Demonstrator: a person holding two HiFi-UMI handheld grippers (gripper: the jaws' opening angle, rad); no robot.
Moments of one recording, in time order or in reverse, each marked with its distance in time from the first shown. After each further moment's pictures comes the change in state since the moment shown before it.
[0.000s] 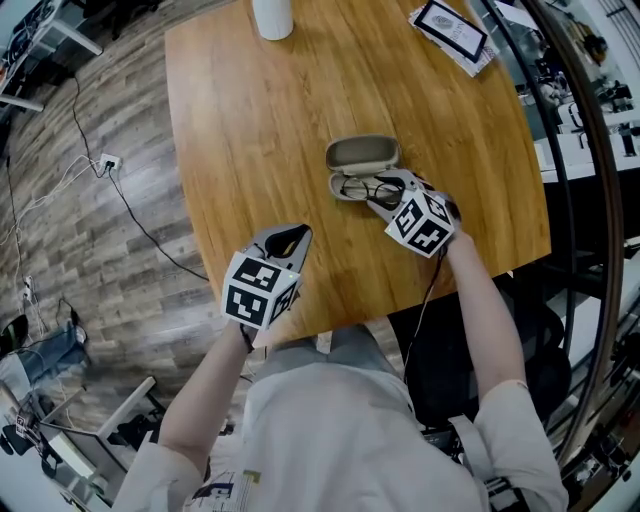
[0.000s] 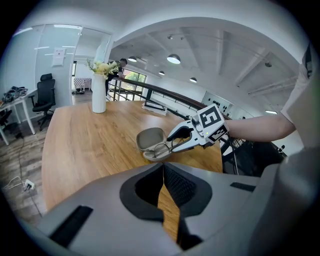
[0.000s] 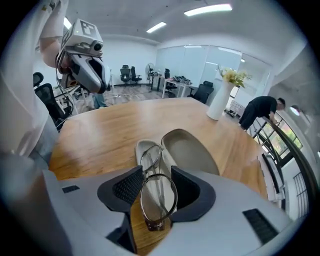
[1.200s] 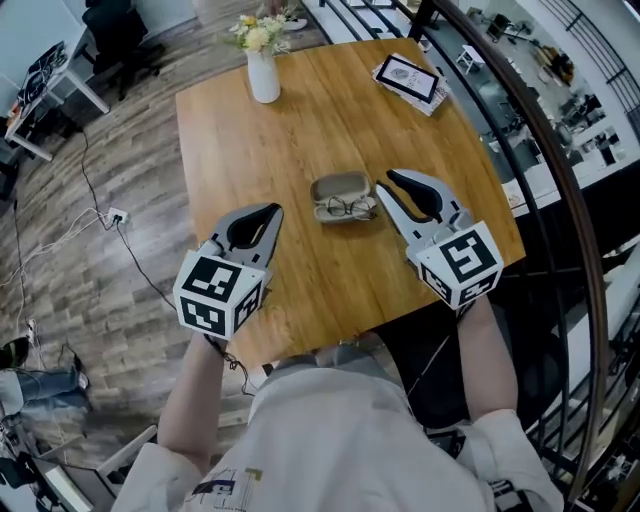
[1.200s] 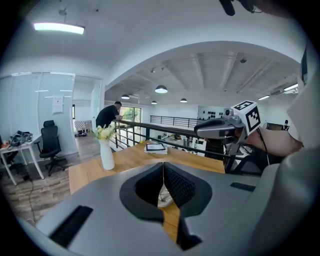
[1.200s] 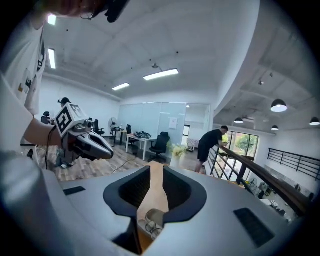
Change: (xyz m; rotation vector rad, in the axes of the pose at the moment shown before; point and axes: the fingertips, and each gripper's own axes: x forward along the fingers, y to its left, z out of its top) left arm -0.149 -0.036 0.154 0.258 -0.327 0.099; right arm -0.284 -0.010 0.166 0.296 -0.609 -0.436
